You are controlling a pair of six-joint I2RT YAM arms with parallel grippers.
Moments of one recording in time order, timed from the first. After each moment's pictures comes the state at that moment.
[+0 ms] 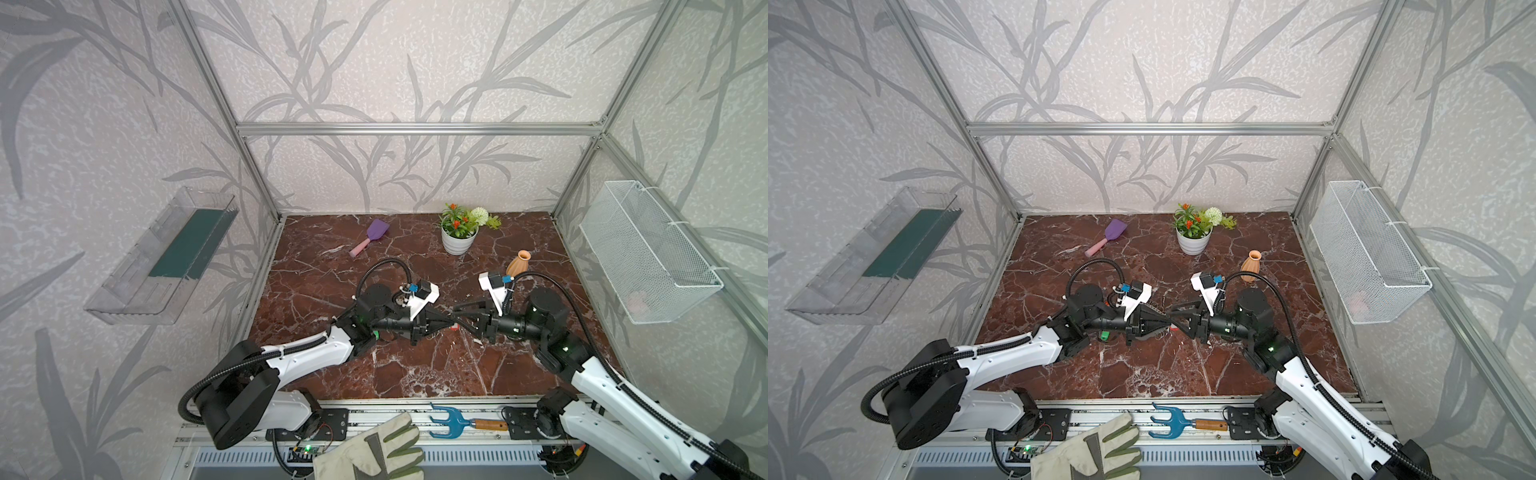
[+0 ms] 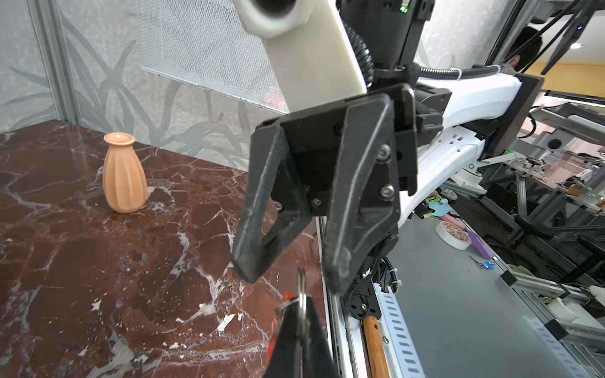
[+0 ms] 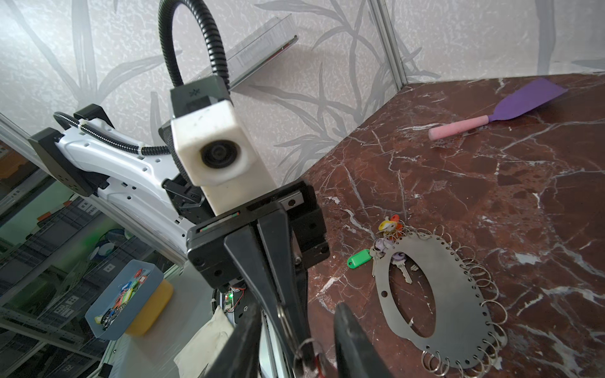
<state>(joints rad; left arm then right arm) -0.76 1.34 0.61 0.66 0.84 -0.21 0.53 0.79 0.52 0.11 -0.77 0.45</state>
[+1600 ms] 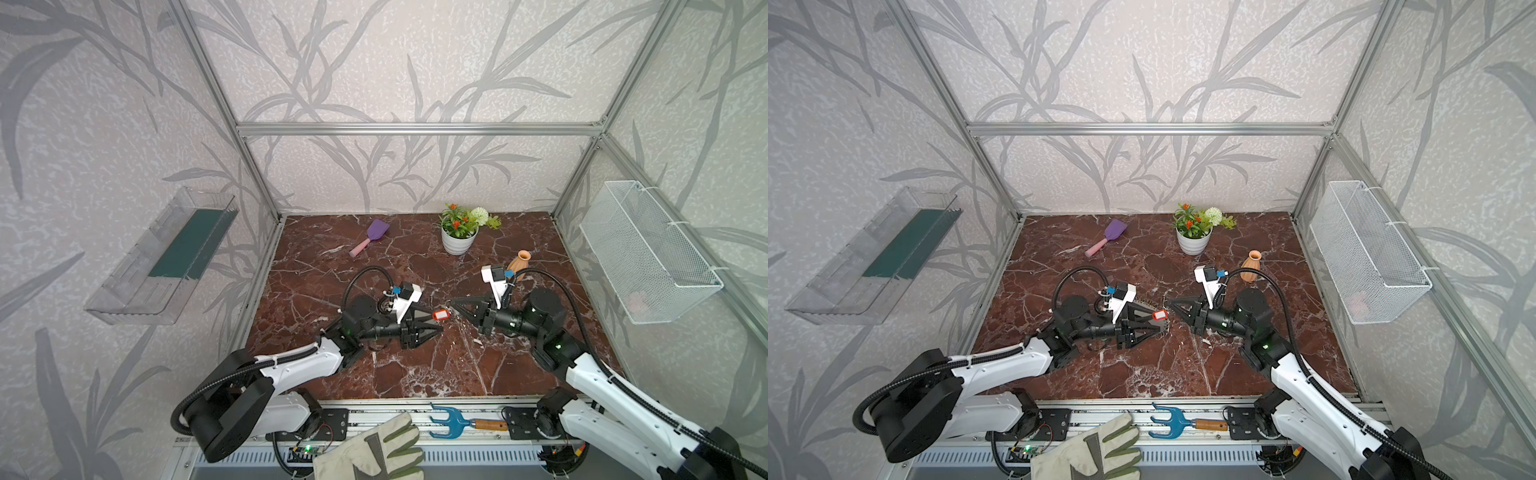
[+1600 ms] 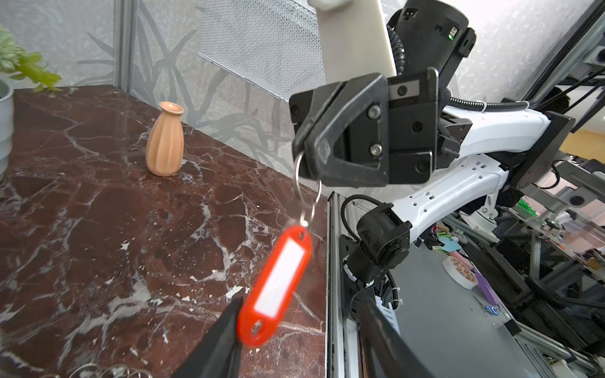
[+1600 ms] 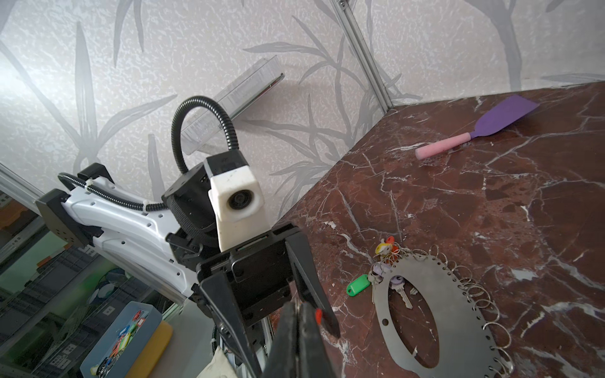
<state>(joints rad) -0.74 1.23 0.41 0.80 0.66 -0.45 0.52 0.85 0.47 0.35 -0.68 0.61</state>
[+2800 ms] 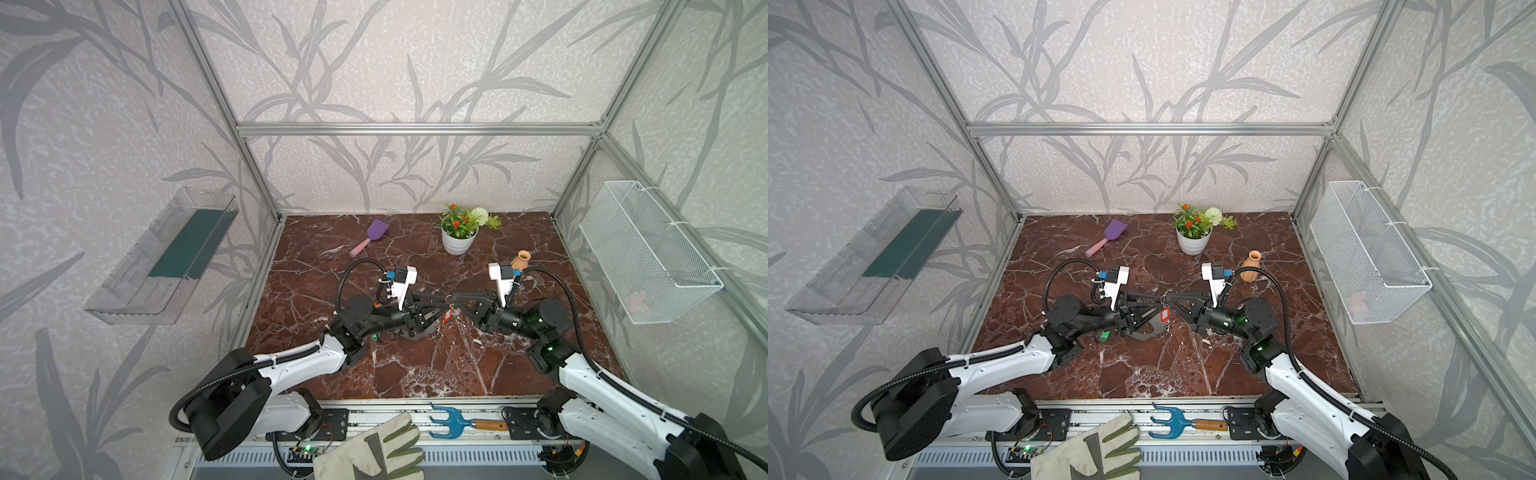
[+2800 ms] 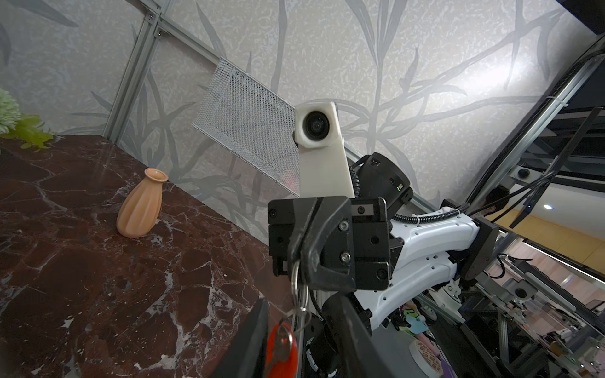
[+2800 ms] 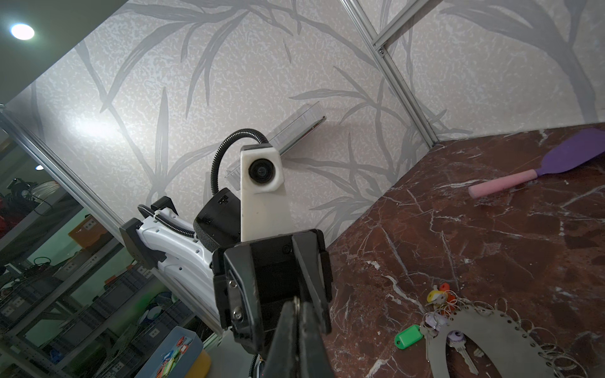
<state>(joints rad) -0.78 1.27 0.52 0.97 0.58 -0.70 0.52 0.90 0.39 0.72 -0.72 0.82</state>
